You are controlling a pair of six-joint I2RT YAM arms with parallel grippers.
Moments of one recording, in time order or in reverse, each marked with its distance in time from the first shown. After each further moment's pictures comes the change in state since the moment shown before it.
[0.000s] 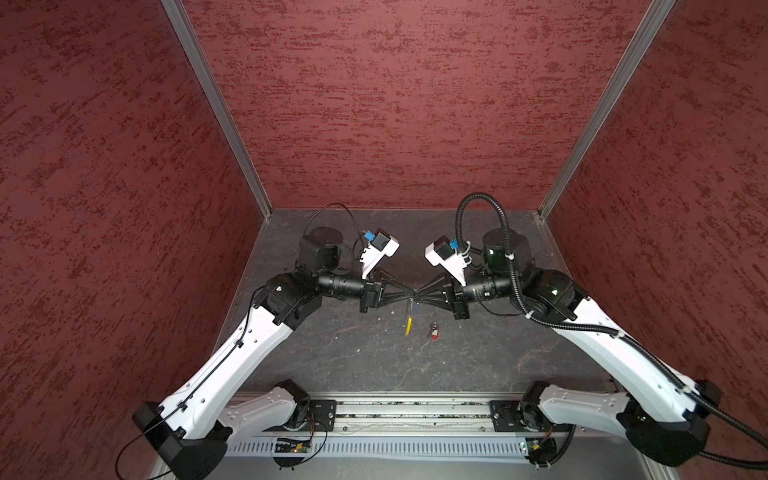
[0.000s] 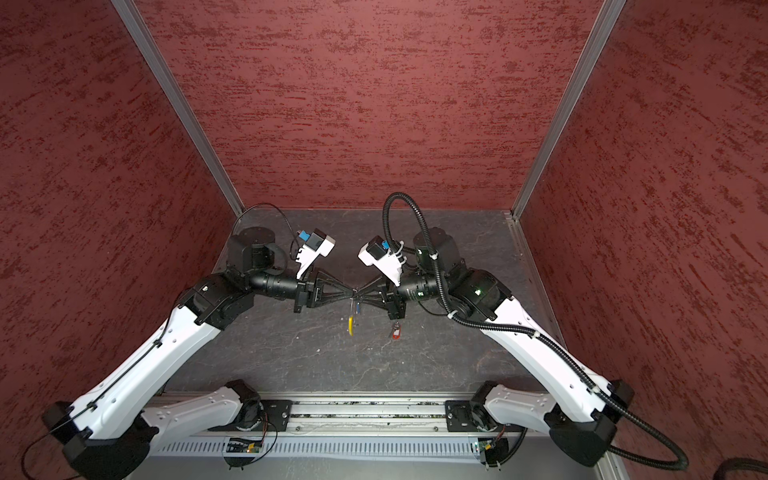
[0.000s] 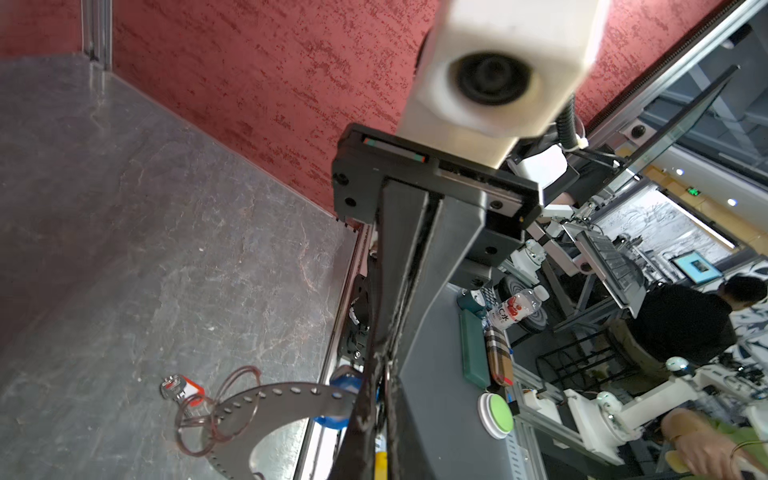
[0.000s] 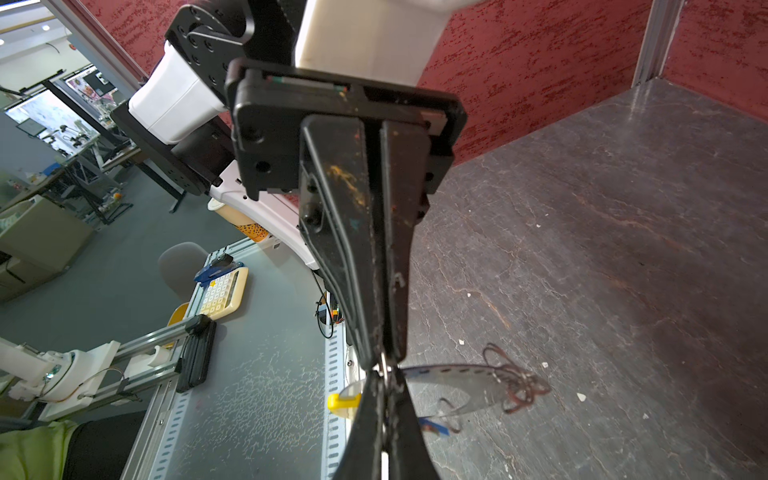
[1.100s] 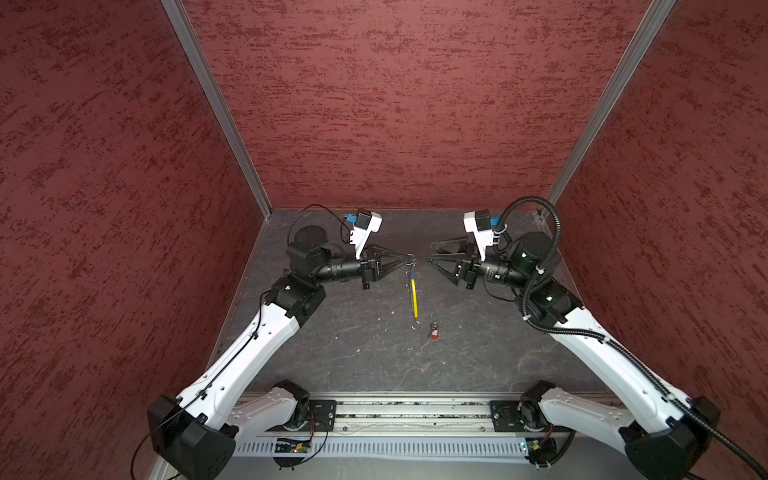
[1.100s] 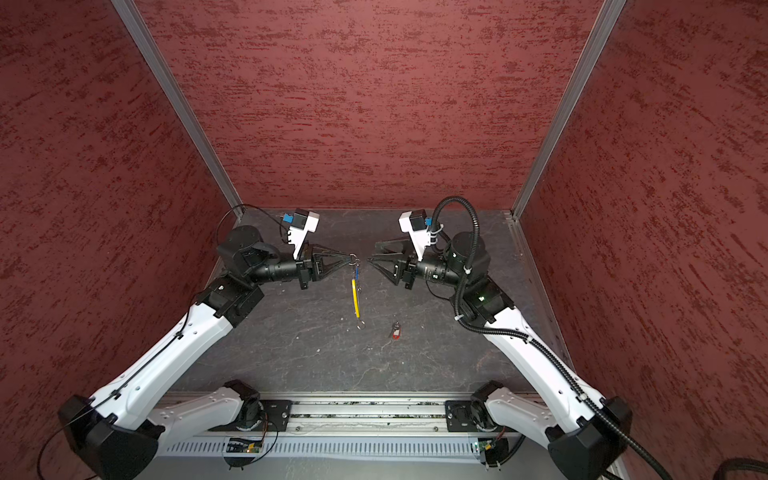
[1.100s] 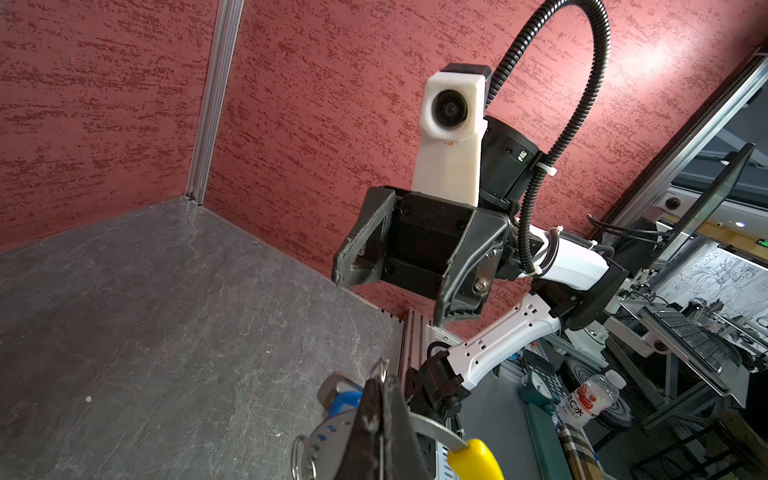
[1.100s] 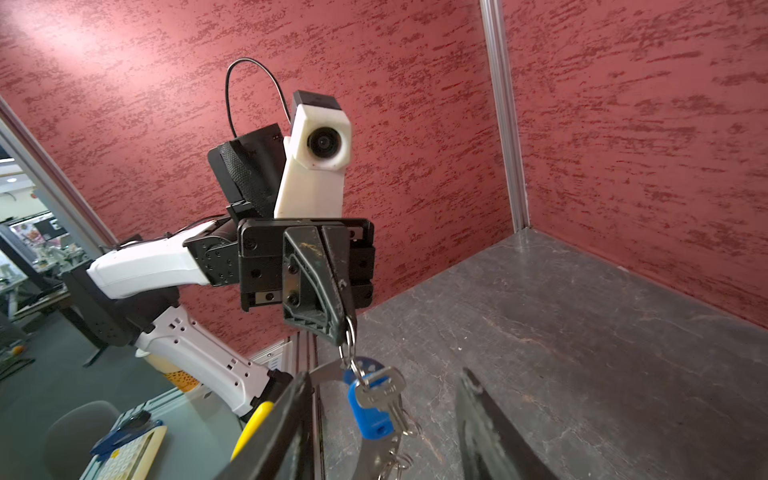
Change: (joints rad) left arm 0.125 0.030 -0.169 0.575 -0.053 -0.184; right arm -0.213 -0.098 -0.332 0.777 0.084 0.337
